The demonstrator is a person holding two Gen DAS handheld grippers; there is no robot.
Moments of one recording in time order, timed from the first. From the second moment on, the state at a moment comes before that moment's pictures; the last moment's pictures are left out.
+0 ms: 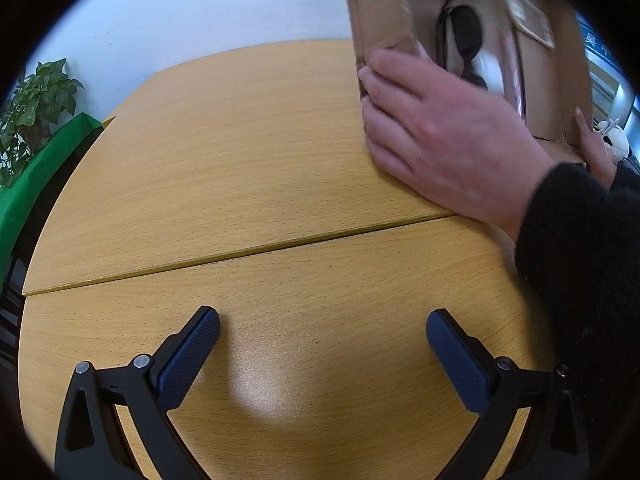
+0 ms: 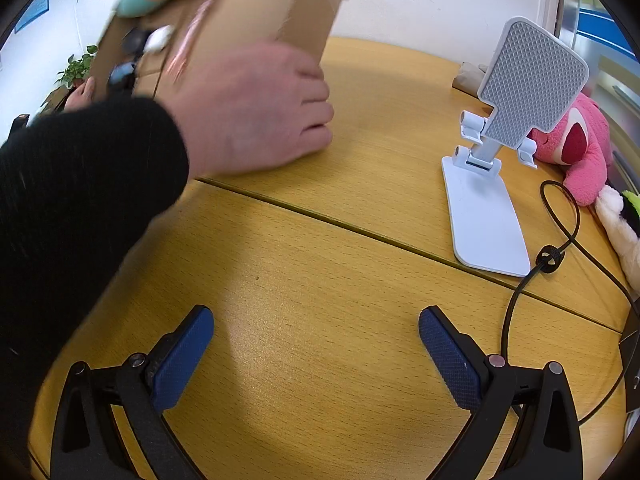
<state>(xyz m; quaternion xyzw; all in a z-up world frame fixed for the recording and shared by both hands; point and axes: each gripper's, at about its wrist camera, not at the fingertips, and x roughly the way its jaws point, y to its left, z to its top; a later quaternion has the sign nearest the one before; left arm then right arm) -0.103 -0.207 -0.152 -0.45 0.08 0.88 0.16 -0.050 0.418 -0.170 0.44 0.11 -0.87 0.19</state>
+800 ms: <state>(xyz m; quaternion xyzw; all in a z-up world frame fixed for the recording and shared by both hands) -0.104 -0.208 -0.154 -0.45 0.08 0.88 0.16 -0.038 0.422 -0.165 0.44 0.11 -0.87 0.19</state>
